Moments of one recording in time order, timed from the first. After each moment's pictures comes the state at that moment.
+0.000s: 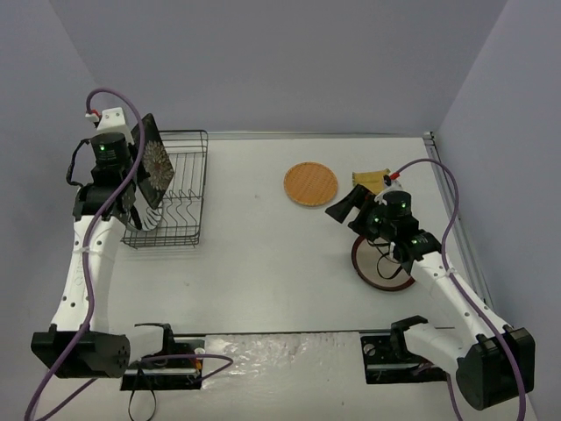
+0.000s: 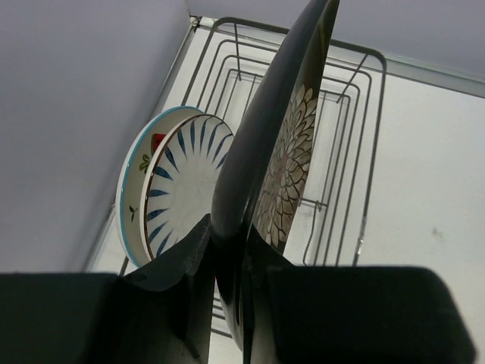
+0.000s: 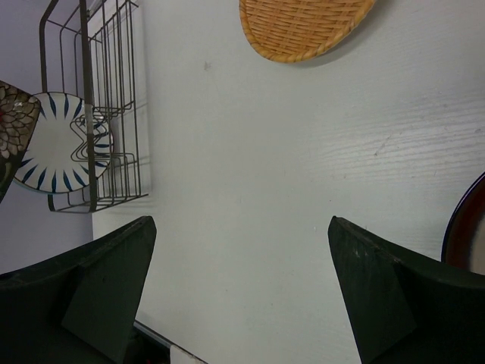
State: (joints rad) left arm -0.01 1.22 1.36 -0.55 -0.28 -0.10; right arm 0.26 1.02 0.69 -0.19 -0.24 0.79
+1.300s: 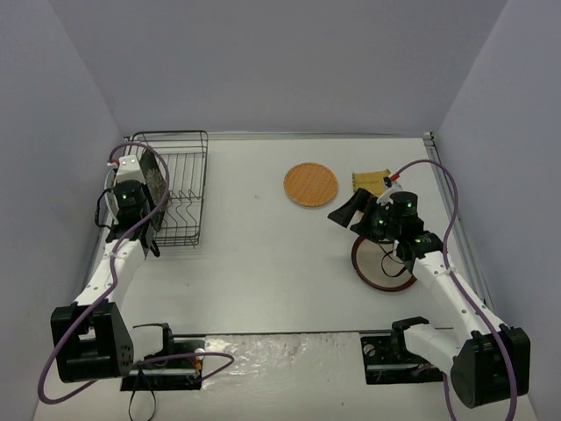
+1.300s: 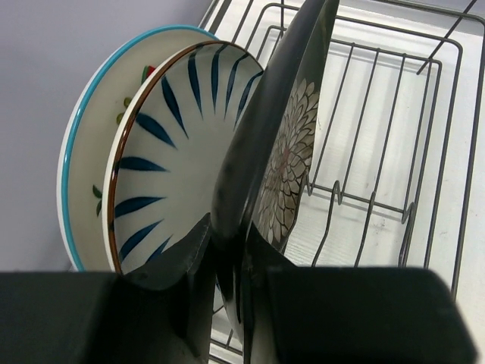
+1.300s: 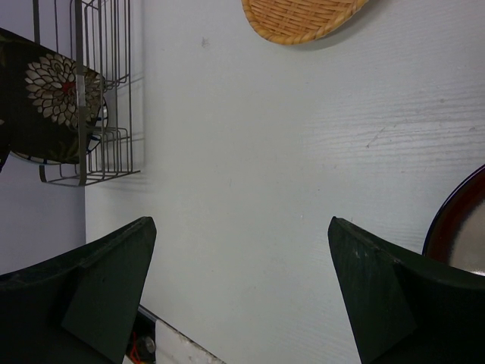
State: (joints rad) left arm 0.09 1.20 0.77 0.09 -0.28 -0.04; right arm 0.19 1.03 0.67 -0.19 -0.38 0.71
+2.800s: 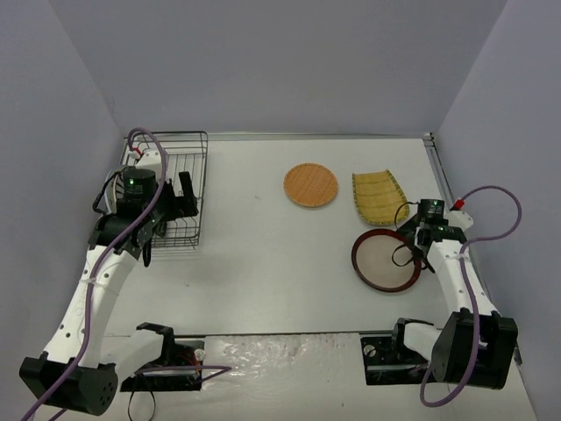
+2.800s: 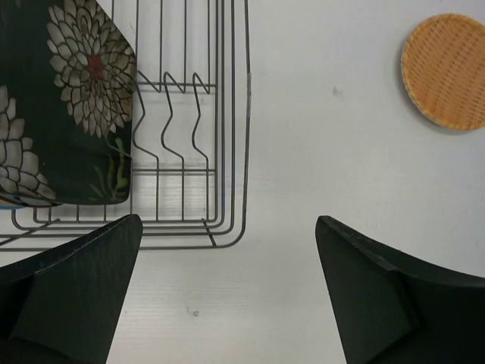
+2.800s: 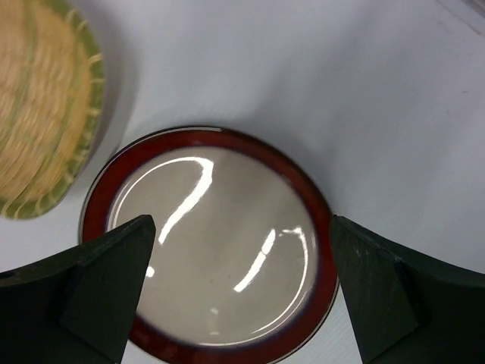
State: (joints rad) left arm -0.18 1.04 1.15 -0.69 -0.08 -0.24; right arm -0.11 1.13 0.73 -0.65 0.37 0.78
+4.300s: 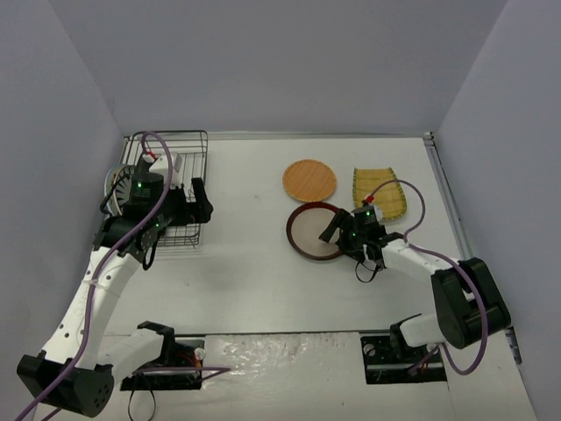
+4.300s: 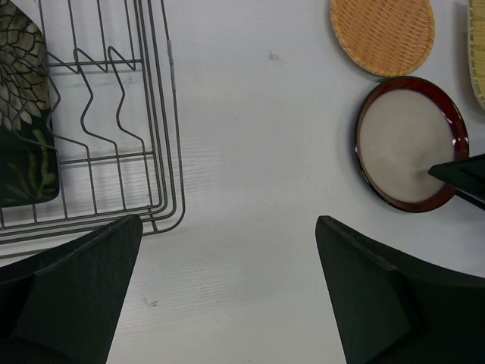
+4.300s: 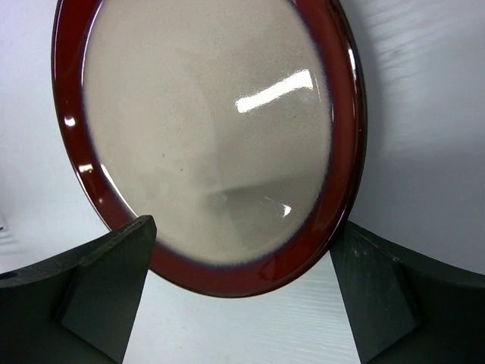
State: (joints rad) left arm -0.25 1.02 1.12 -0.70 0.06 -0.28; right arm 0.35 1.38 0.55 -0.04 -0.05 0.85
